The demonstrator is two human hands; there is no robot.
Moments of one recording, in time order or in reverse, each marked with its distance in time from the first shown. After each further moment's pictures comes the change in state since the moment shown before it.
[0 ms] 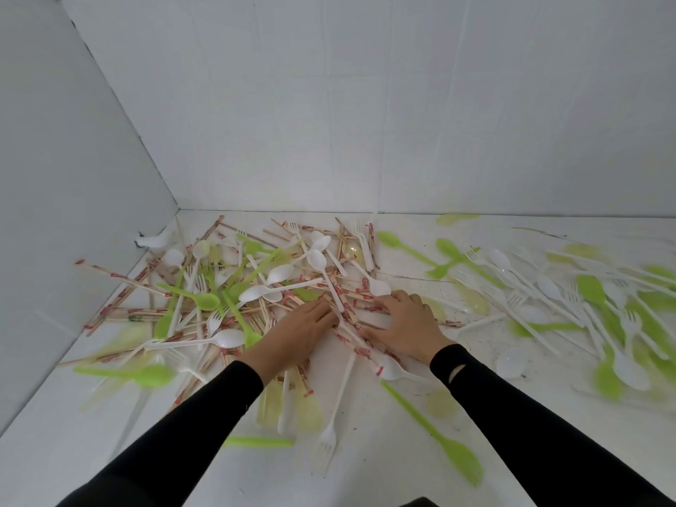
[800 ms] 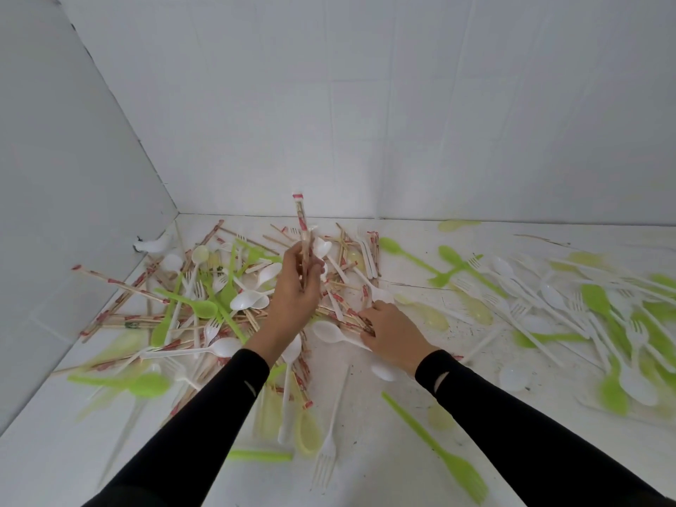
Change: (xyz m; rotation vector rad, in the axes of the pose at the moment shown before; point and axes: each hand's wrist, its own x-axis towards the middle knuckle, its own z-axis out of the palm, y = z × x) left_hand 0.045 0.007 -0.048 -0.933 0.572 -0.688; right_hand 0.011 -0.023 0.002 -0.009 -0.089 -0.146
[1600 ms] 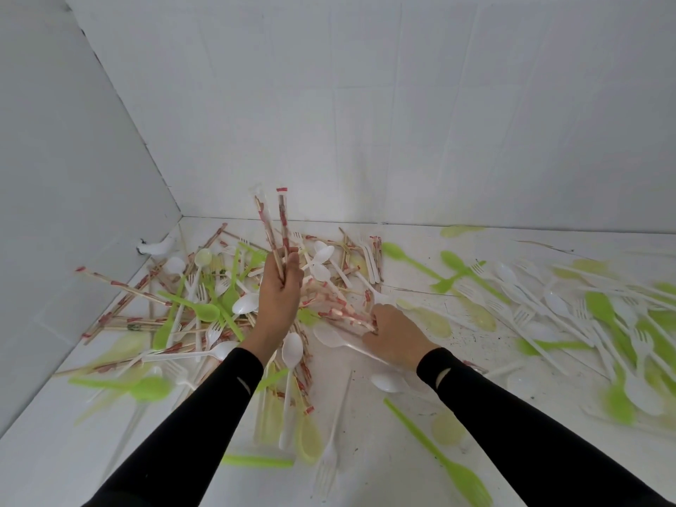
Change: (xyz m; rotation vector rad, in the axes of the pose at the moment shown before) left_hand 0.006 -0.001 -0.012 -0.169 0.176 -0.086; right_hand 0.000 -0.008 -0.015 0.160 -0.041 0.106
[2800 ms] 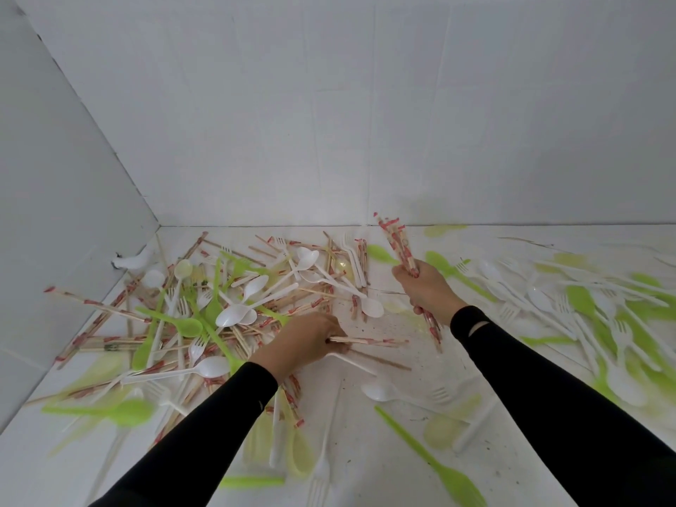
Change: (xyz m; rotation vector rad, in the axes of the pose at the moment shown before) left_hand -0.001 -0.045 0.029 1.089 -0.901 0.343; right_hand 0.028 0.047 -0.068 0.727 0.222 0.215
